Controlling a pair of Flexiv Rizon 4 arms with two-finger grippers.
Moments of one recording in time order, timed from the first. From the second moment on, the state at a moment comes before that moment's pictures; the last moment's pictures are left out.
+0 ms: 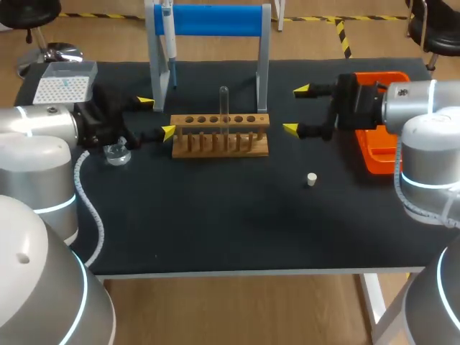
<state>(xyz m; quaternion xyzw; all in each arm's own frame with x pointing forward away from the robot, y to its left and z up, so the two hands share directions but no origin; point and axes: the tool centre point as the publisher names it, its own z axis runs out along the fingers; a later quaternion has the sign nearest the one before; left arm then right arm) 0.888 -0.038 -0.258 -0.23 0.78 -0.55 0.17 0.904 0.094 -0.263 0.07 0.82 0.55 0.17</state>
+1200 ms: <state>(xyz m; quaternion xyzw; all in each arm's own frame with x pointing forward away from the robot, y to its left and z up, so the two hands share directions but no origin) 0.888 -0.039 -0.259 -0.23 0.78 -0.55 0.17 0.914 0.158 -0.242 0.01 0.75 0.65 0.07</state>
